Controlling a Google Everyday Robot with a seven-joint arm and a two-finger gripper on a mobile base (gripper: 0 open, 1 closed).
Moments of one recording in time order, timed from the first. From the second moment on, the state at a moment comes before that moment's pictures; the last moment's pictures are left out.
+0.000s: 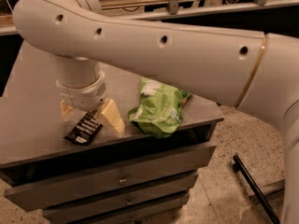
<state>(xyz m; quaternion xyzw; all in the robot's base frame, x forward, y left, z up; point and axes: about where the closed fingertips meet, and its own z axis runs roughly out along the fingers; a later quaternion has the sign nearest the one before) 0.450 0.129 0.830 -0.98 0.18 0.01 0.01</state>
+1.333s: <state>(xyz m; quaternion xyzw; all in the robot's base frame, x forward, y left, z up) 0.446 0.135 0.828 -0.99 0.17 0.00 0.00</state>
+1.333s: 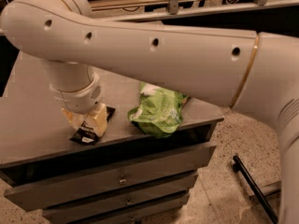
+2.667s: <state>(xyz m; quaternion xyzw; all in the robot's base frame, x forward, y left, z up) 0.528 0.078 0.928 -0.97 0.16 -0.18 0.07</state>
